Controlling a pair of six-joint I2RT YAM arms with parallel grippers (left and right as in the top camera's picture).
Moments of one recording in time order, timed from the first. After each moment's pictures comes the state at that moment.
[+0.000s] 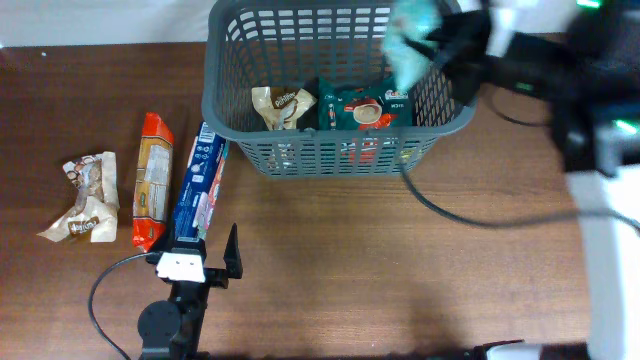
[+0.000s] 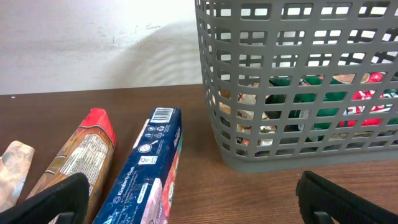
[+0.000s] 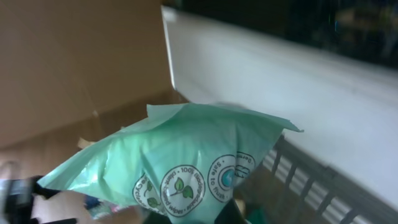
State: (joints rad) left arm -0.02 0.01 0.03 -0.11 0.08 0.01; right arm 0.14 1.55 1.90 -0.68 -0.82 -0.21
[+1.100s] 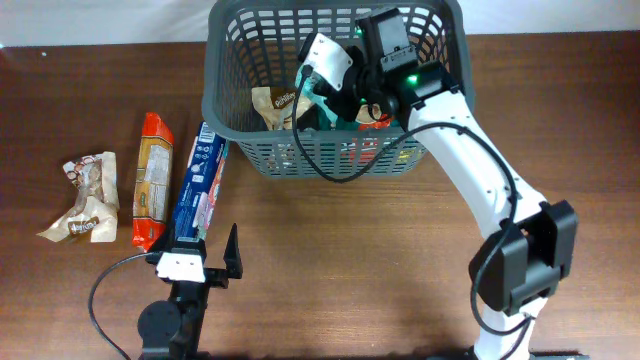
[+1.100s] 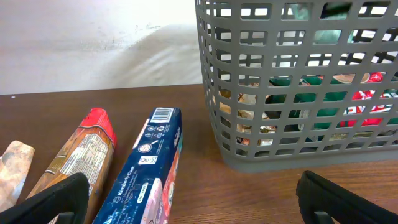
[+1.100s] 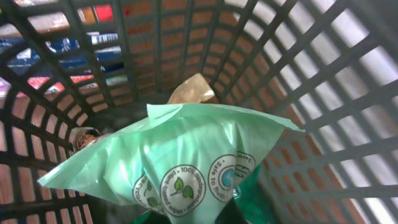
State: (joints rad) left arm -0.02 0.01 0.03 -0.11 0.08 0.01; right arm 0.41 2.01 1.90 -0.66 -0.39 -0.64
